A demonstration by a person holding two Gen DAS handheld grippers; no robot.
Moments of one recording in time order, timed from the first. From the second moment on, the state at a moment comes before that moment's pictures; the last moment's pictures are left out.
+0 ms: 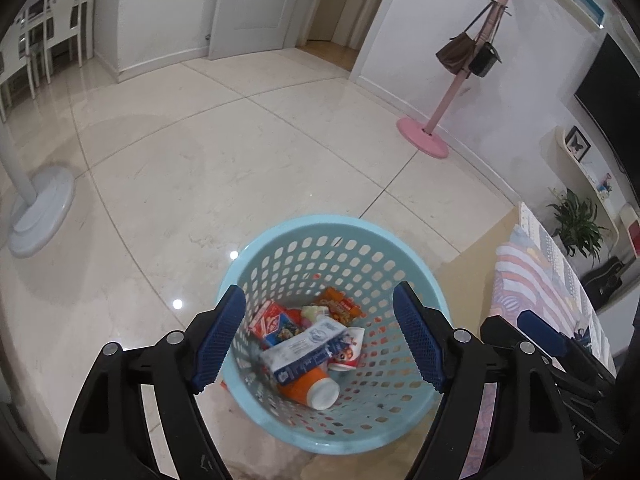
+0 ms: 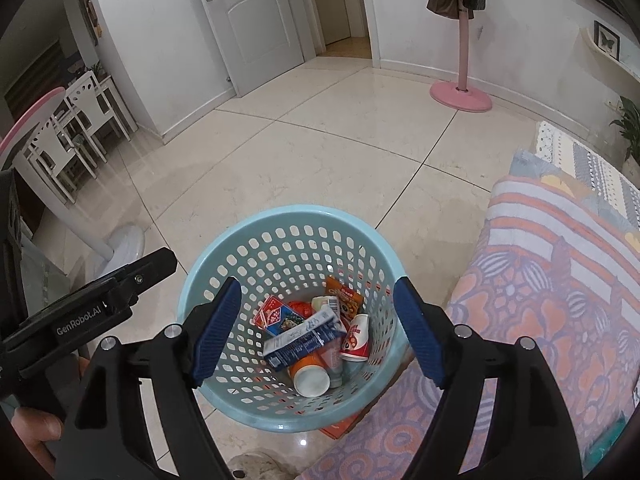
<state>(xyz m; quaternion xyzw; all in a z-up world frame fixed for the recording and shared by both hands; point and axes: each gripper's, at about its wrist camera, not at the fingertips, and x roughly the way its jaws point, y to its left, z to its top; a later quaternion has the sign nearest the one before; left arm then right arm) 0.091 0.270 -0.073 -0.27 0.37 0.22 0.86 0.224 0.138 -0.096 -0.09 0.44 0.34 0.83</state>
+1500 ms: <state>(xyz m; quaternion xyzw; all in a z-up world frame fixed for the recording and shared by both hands) 0.186 -0.083 -0.078 -0.07 0.41 -0.15 0.90 0.190 -0.284 -0.012 -0.08 0.35 0.07 0.93</state>
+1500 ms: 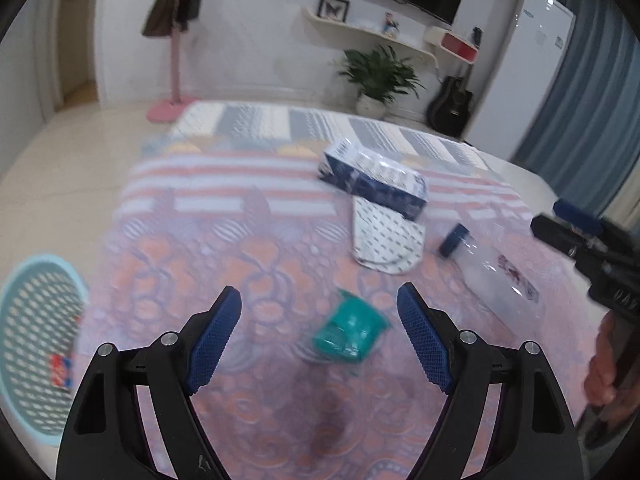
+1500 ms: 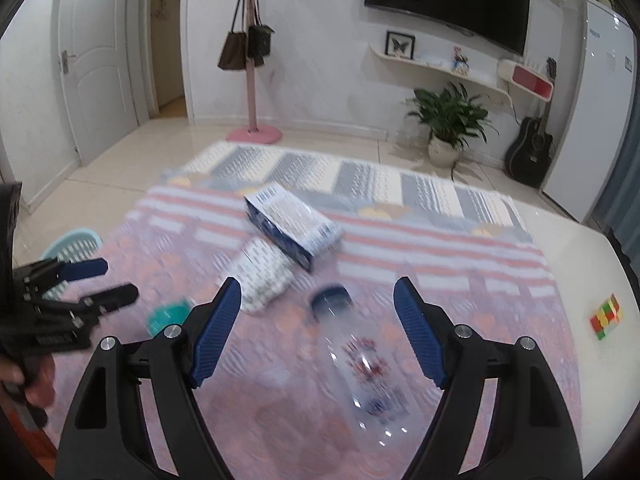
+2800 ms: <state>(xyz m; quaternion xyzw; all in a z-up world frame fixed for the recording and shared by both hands) 0.185 -0.122 -0.098 0.00 0.44 -0.19 0.88 0.205 -0.326 -0.104 -0.03 0.48 0.07 0.88</state>
